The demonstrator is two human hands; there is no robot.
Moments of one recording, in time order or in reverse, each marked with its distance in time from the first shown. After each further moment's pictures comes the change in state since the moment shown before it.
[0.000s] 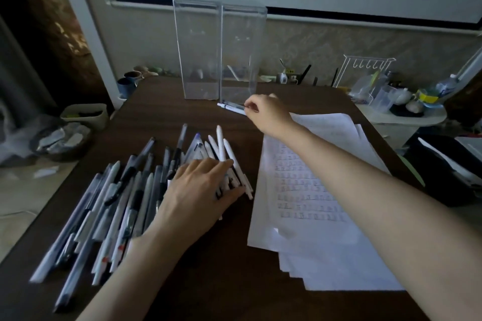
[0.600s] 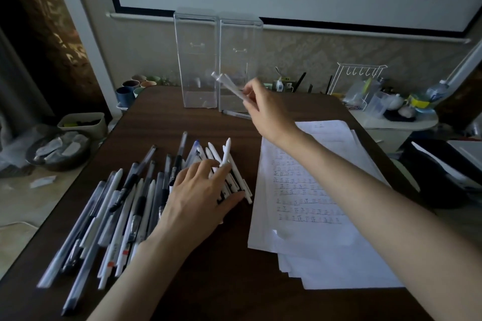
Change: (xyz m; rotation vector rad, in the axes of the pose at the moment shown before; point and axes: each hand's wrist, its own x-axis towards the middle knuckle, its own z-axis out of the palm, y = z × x) left_hand -0.001 0.002 -0.004 0.026 -0.036 0.000; right_hand -0.025 -0.026 -0.030 0.175 0.236 -0.200
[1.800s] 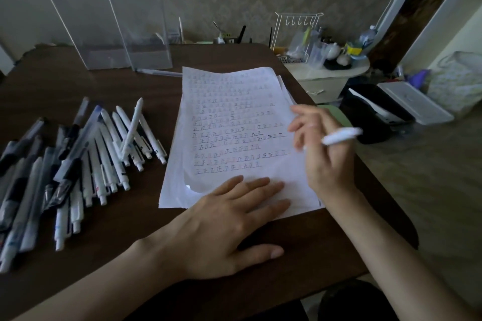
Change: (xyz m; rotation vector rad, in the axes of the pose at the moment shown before) left_hand -0.033 0.110 0.039 -0.155 -0.316 0.826; right_hand -0.211 0.042 -0.101 0.204 0.495 0.111
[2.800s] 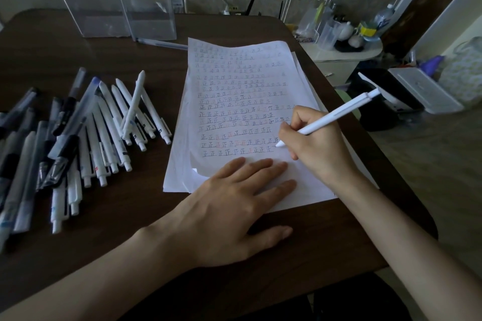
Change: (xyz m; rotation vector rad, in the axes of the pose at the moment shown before) left_hand 0.001 0.000 -0.002 0.003 0.001 -0.095; right_hand -0.002 0.000 0.016 0.004 -0.280 0.492
